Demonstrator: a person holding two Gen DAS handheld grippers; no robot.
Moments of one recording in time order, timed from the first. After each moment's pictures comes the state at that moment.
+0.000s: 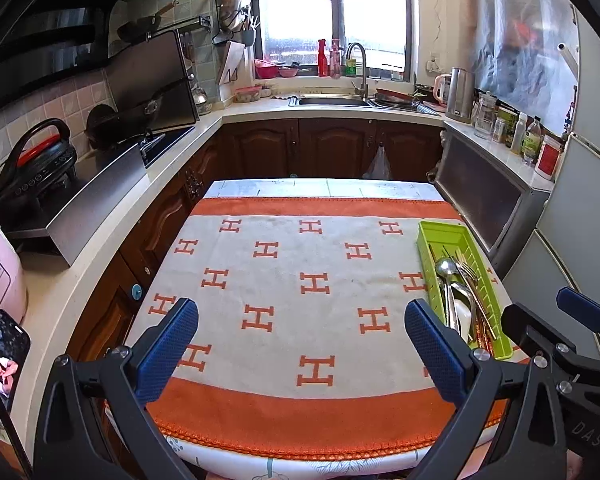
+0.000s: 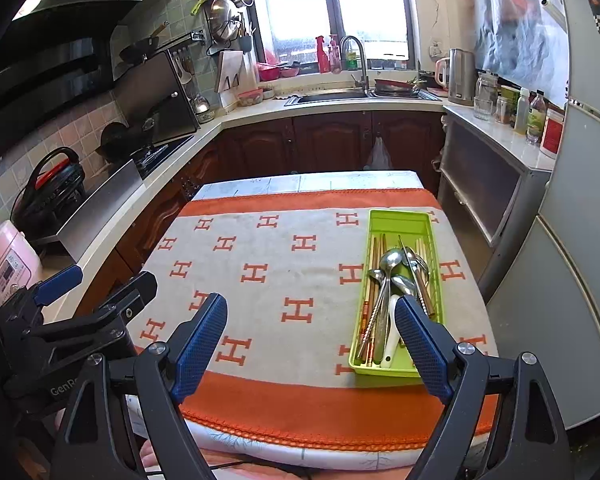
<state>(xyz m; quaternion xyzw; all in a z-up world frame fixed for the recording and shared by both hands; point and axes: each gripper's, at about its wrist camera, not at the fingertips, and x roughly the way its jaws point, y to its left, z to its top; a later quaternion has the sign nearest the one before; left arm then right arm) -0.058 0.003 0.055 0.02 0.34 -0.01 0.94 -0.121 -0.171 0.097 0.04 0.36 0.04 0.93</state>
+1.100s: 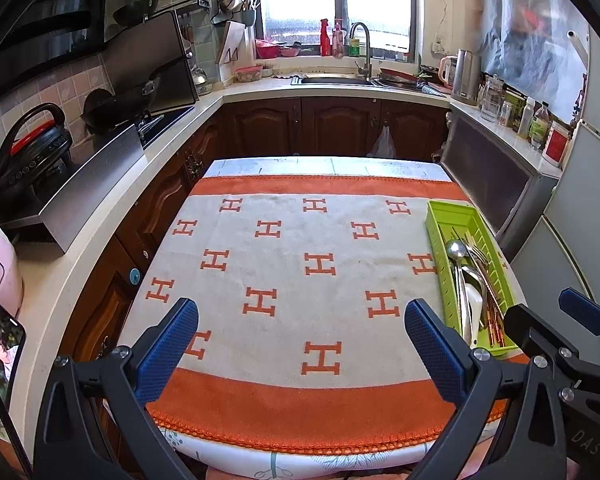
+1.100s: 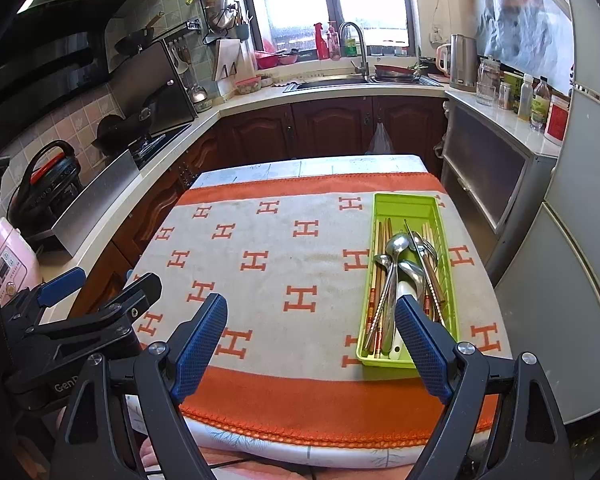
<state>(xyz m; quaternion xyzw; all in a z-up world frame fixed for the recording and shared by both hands) -0.044 0.003 0.035 0.02 0.38 -0.01 0.93 -0.100 -0.166 0.066 0.04 0.38 0.04 0.92</state>
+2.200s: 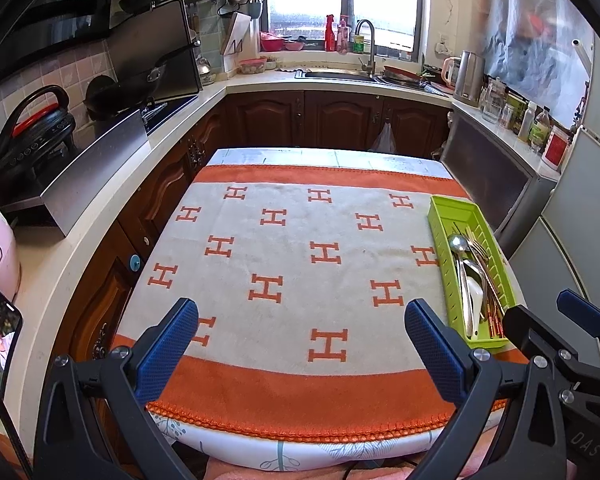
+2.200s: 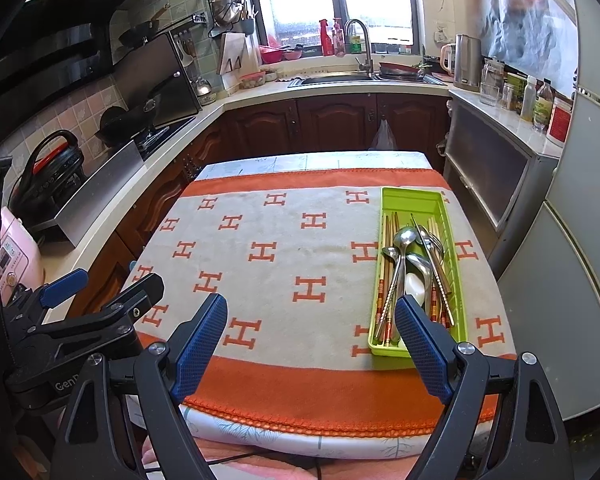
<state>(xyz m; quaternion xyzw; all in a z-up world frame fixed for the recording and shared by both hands) -0.058 0.010 0.026 0.01 0.38 -0.01 0.92 -0.109 -0.154 0.053 0.03 0.38 0.04 0.92</state>
